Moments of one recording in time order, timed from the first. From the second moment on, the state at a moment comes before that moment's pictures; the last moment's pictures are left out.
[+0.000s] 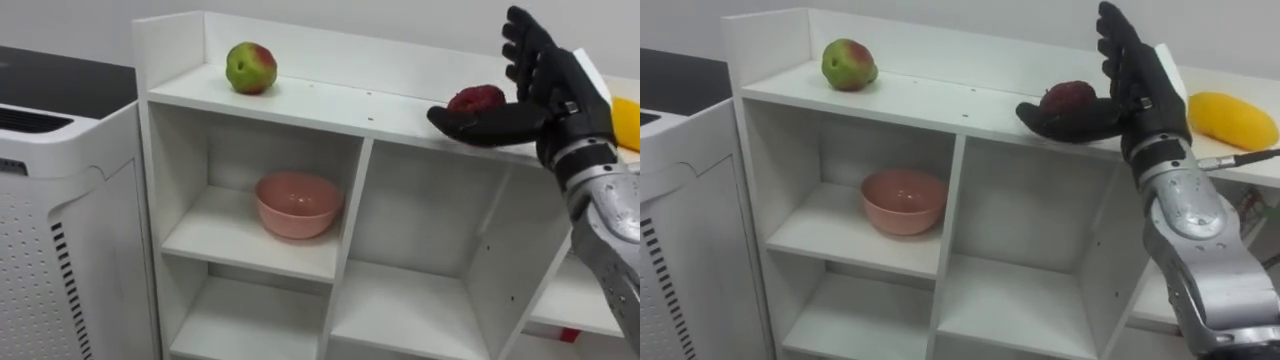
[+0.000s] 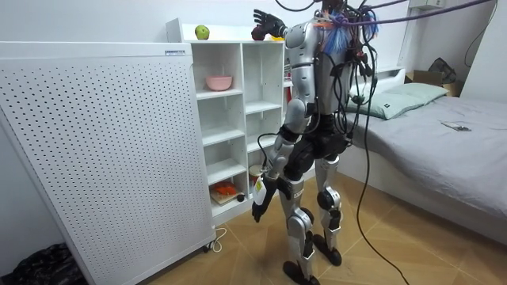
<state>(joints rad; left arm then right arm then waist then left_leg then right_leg) 0.23 0.22 0.08 0.94 0.55 0.18 0.01 -0.76 -0.53 0.02 0.33 0.27 0.09 -0.08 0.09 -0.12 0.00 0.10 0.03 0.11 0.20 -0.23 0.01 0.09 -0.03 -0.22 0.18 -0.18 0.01</state>
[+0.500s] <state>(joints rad) 0.23 0.23 0.07 0.95 0.54 0.19 0.01 -0.76 -0.54 0.02 0.35 0.27 0.09 -0.03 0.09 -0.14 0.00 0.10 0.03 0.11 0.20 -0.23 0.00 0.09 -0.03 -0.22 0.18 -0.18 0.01</state>
